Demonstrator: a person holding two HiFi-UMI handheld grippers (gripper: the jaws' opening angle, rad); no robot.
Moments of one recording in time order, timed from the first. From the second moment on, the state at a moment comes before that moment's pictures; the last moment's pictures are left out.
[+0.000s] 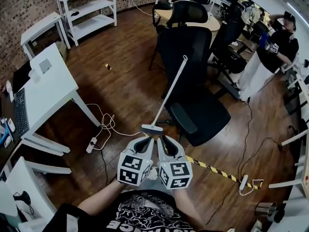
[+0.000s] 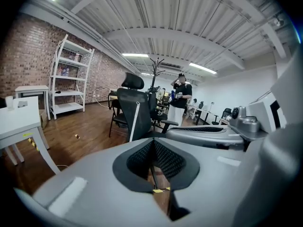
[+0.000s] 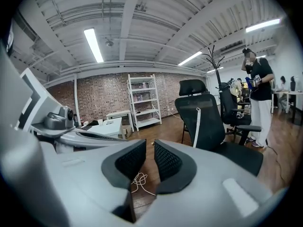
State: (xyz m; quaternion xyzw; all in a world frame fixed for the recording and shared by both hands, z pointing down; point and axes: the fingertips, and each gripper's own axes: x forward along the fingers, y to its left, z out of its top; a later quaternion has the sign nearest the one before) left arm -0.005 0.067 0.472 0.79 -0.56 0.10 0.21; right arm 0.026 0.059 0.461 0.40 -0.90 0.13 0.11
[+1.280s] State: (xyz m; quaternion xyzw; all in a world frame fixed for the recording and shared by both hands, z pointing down) left arm 0.007 -0.167 0.484 0.80 -0.55 0.11 0.23; right arm 0.040 -0.201 0.476 0.44 -0.88 0.14 0.11
